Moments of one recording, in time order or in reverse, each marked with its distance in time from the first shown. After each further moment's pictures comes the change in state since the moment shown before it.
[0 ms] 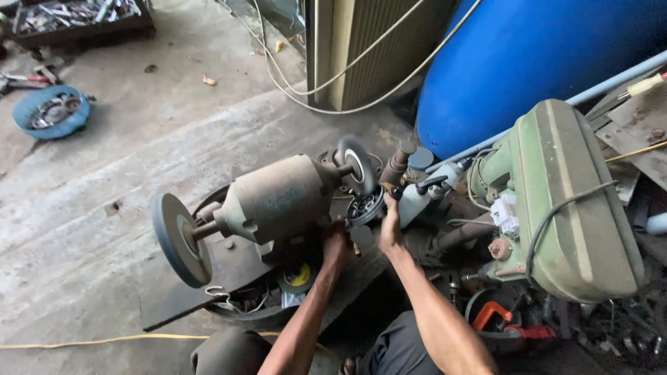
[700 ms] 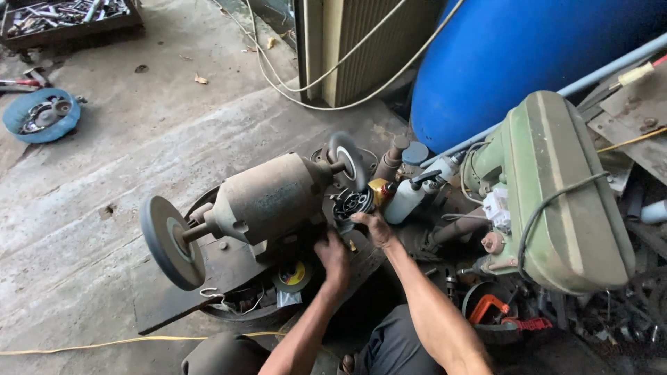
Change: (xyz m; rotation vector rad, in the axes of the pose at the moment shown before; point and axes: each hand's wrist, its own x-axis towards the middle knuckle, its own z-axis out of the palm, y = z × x) left_hand -0.085 0.033 0.020 -0.135 0.294 0.096; right_hand 0.051 0.042 -0.071 -0.917 -0.400 -0.349
